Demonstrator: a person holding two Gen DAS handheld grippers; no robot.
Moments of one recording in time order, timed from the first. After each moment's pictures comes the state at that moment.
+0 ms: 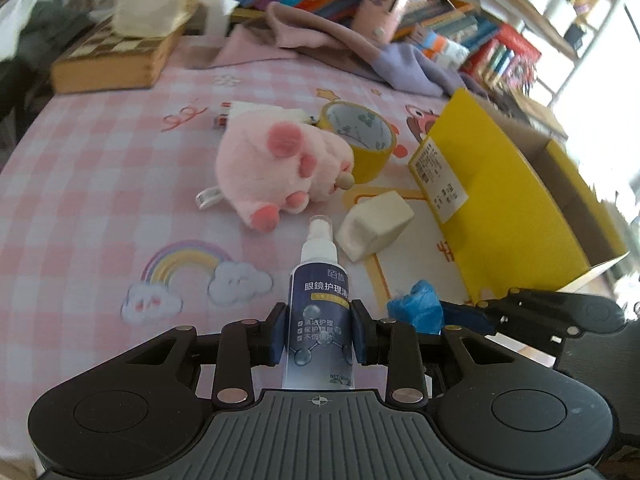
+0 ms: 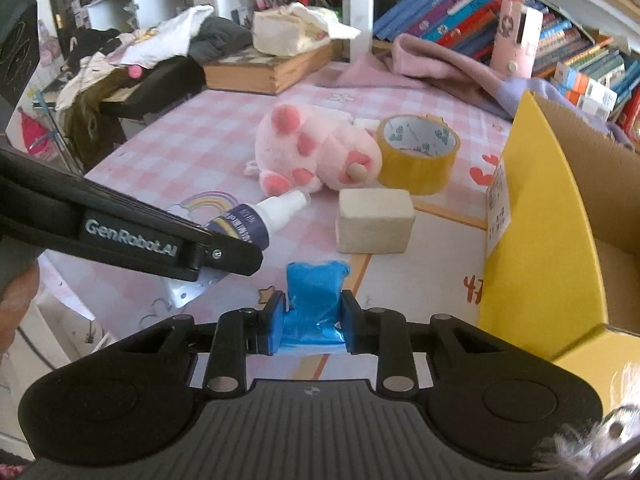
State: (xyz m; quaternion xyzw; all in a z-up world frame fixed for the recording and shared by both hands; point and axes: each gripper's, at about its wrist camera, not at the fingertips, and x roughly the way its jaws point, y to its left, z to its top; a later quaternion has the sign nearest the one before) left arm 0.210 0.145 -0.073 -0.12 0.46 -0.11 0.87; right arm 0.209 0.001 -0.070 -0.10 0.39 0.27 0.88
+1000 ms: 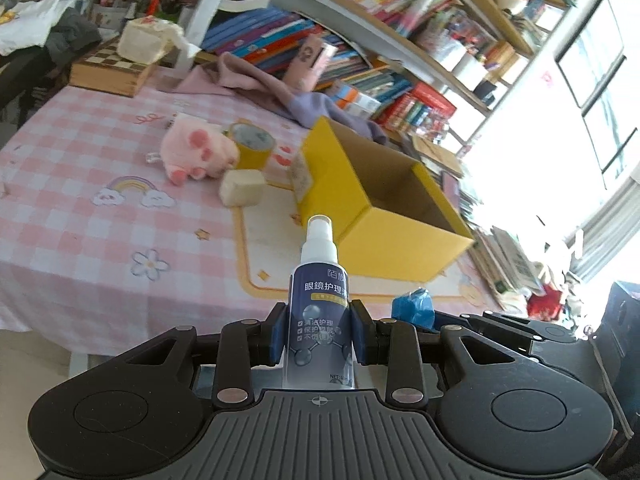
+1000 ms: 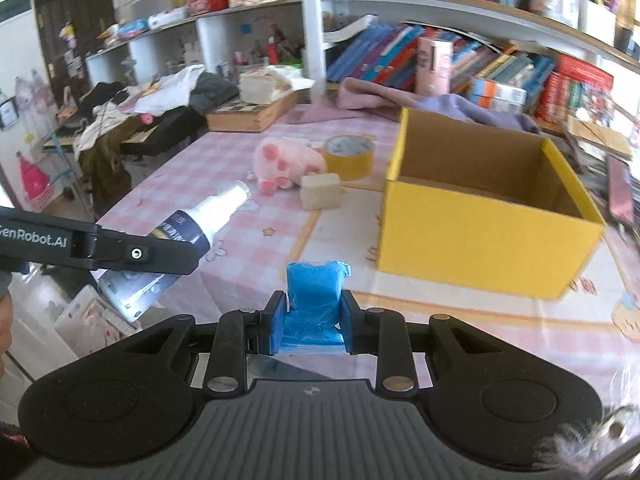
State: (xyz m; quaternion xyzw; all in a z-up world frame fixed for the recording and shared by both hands) left arm 0.041 0.089 -0.004 -0.20 0.38 -0.17 0.89; right arm 0.044 -0.116 0.003 -0.04 0.35 0.22 0.91
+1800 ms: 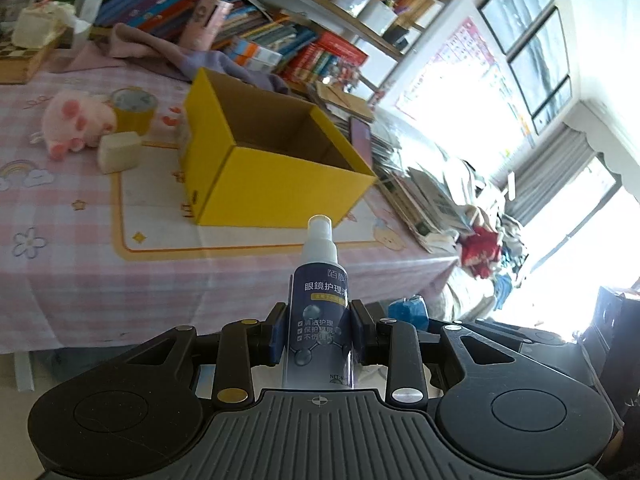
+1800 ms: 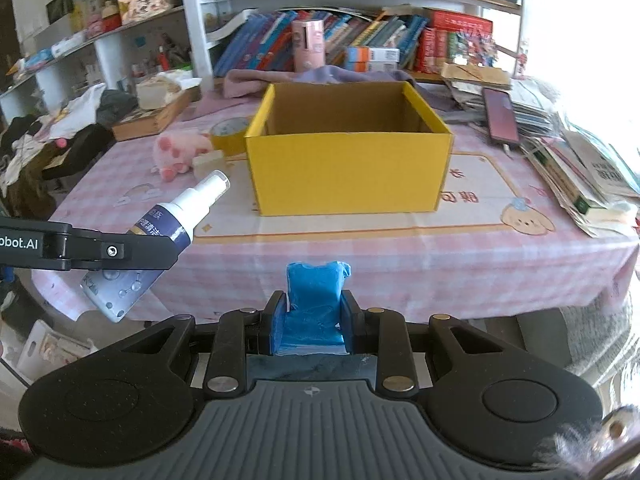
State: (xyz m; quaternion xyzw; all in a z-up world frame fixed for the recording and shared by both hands) left arm 0.032 0.018 -0.005 -0.18 0.39 -0.30 0.85; right arm -0.015 -0.194 0.006 0.01 0.38 0.07 0.92
